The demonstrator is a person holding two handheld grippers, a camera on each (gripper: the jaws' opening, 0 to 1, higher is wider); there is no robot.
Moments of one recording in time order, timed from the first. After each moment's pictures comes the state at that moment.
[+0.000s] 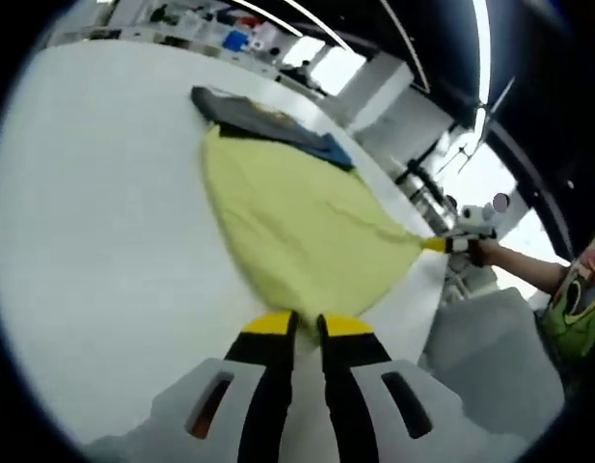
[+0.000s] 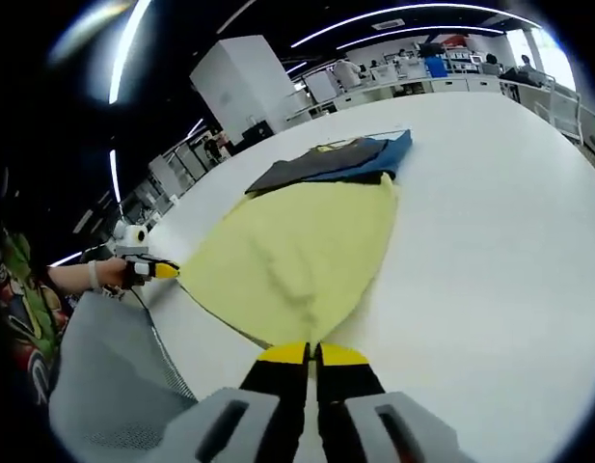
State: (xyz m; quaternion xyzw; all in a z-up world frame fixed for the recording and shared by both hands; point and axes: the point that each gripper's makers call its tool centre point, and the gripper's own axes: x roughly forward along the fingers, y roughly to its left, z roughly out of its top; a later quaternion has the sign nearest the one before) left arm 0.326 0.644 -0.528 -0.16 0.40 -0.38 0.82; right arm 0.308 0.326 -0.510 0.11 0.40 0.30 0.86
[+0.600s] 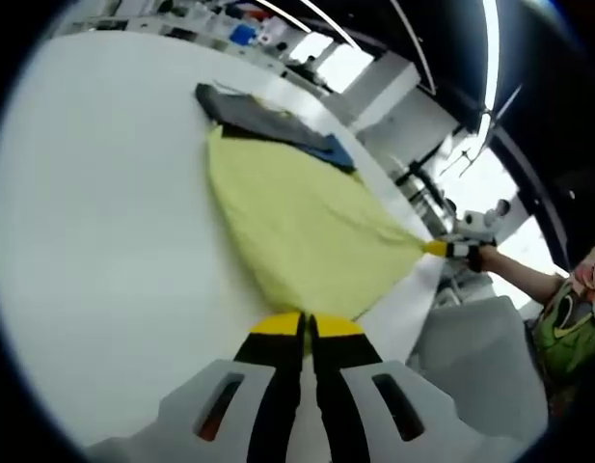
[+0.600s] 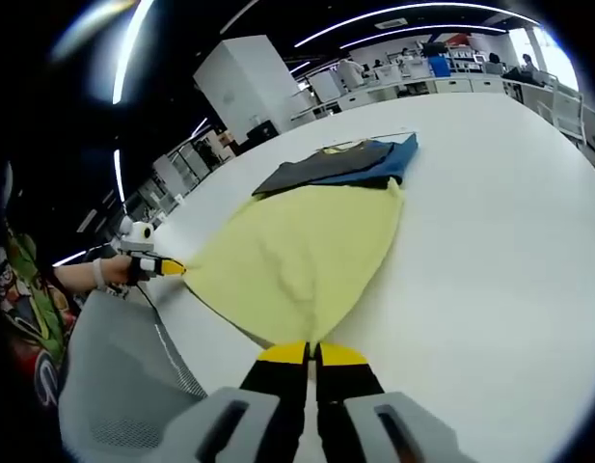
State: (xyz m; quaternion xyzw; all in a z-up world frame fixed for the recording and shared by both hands) left arm 0.319 0.644 -0.515 -0.17 0.42 -0.38 0.80; right arm 0.297 0.329 -0.499 0.12 0.40 0.31 0.85
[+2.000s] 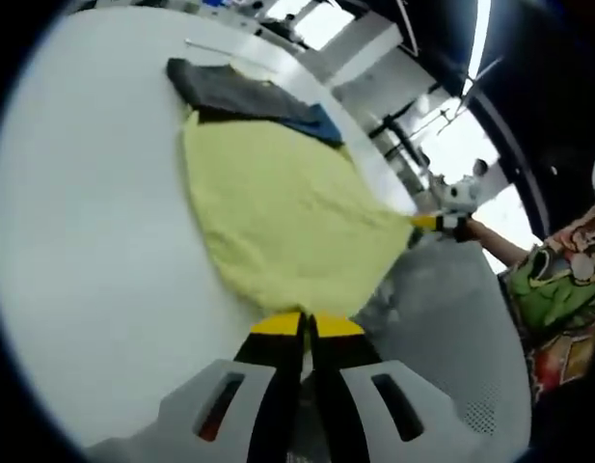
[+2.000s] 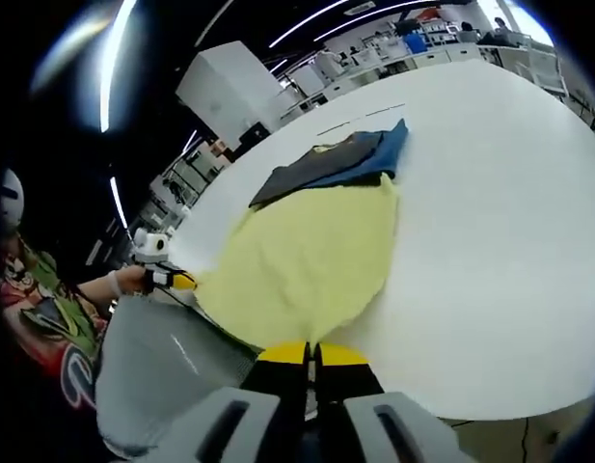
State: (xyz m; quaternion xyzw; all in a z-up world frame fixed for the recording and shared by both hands) left arm 0.264 0.652 -0.501 -0.16 0.46 -0.43 0.76; right arm 0.232 0.343 -0.481 0.20 0.42 0.29 0.84
